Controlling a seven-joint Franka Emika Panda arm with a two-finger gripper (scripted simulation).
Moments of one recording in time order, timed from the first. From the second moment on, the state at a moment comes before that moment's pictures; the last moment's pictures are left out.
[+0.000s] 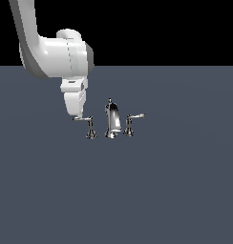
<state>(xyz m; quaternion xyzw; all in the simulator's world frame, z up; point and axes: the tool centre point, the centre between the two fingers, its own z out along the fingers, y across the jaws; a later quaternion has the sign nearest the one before) 0.081 0.154 0.095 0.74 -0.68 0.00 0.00</state>
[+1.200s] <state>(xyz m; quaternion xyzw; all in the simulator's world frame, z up) 0.031 0.154 0.095 0.73 -0.68 0.00 -0.01</state>
